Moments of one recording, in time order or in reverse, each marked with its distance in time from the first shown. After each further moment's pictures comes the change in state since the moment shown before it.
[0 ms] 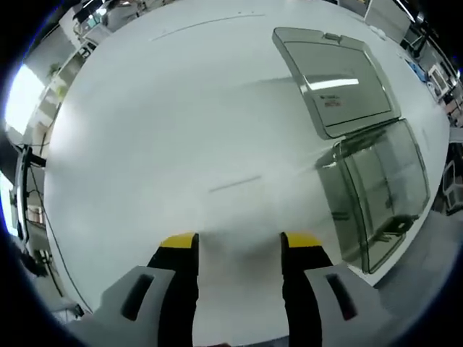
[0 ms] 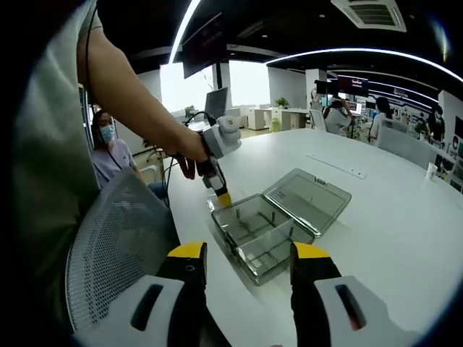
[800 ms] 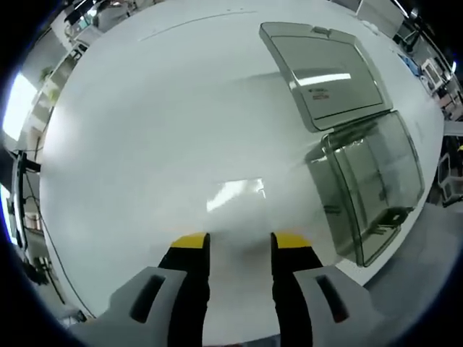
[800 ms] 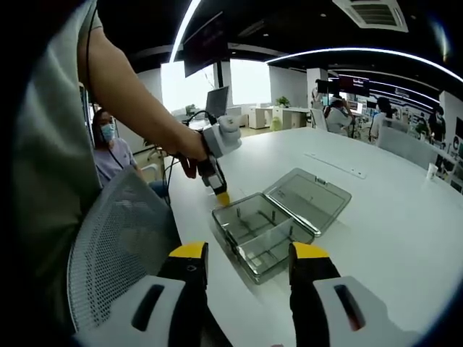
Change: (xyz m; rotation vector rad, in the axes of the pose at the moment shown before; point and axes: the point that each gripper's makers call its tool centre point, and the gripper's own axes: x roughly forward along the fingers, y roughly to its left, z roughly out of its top) left arm -0.004 -0.008 0.000 0.042 0.014 -0.040; right arm -0.002 0.000 0.002 0.005 -0.001 0.007
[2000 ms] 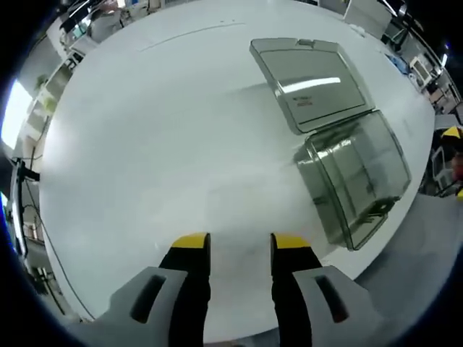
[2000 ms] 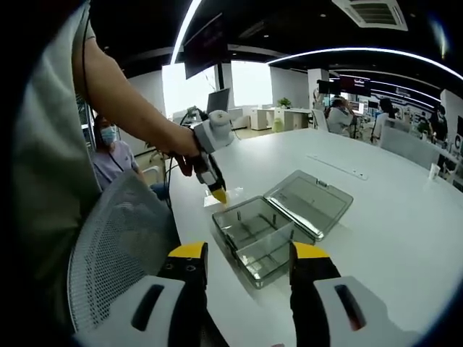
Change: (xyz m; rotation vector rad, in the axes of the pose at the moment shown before) left arm -0.020 -0.001 -0.001 0.031 -0.057 -0.046; right arm 0.004 -0.002 0.005 -0.003 -0.002 0.015
